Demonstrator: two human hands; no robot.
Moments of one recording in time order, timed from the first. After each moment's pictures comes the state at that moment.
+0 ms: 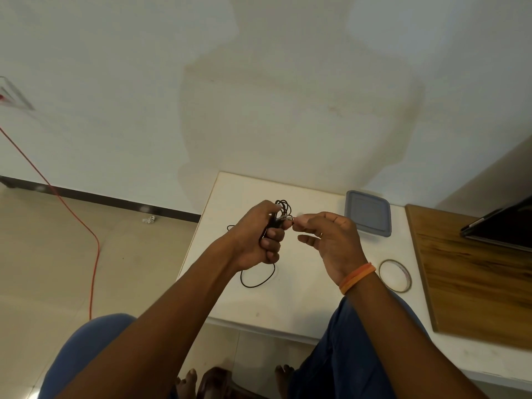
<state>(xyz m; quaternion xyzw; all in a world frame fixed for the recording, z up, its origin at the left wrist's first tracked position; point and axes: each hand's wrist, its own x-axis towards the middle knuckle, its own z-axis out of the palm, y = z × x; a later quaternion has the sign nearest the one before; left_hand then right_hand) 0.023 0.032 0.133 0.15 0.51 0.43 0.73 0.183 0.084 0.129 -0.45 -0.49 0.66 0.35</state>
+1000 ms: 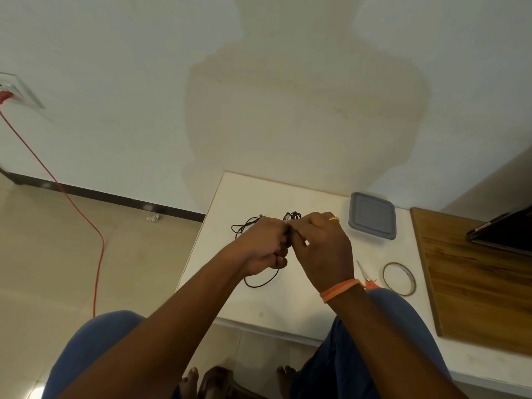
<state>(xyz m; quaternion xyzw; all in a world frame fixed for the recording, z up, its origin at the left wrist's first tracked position) 0.037 0.025 0.131 0.20 0.58 0.43 0.67 0.168 0.058 0.125 -0.39 -0.87 0.08 0.30</state>
